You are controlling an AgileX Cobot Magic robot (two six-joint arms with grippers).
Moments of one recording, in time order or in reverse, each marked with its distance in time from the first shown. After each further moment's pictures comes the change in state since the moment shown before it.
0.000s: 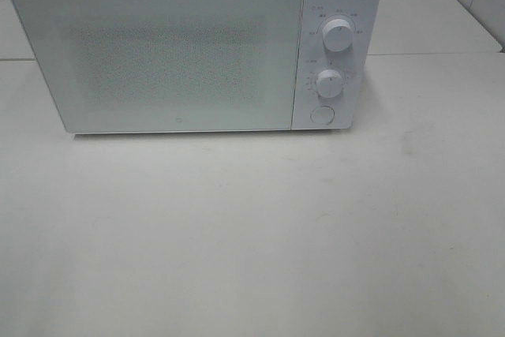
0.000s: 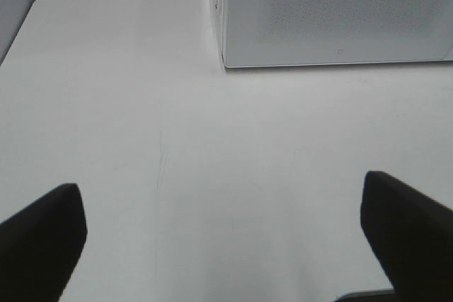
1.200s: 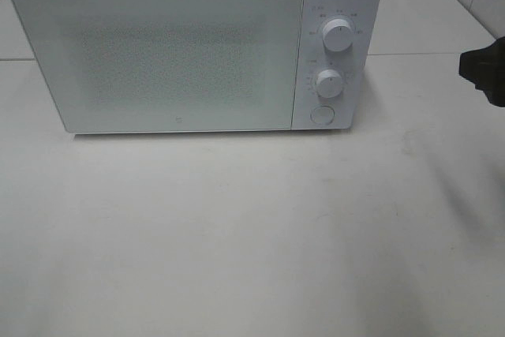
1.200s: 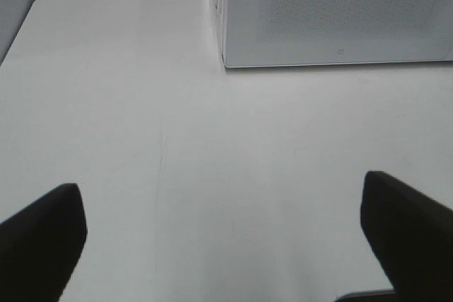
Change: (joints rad) left arm 0.000 0.000 0.000 0.000 0.000 0.000; right arm 0.000 0.748 0.032 0.000 -0.754 0.006
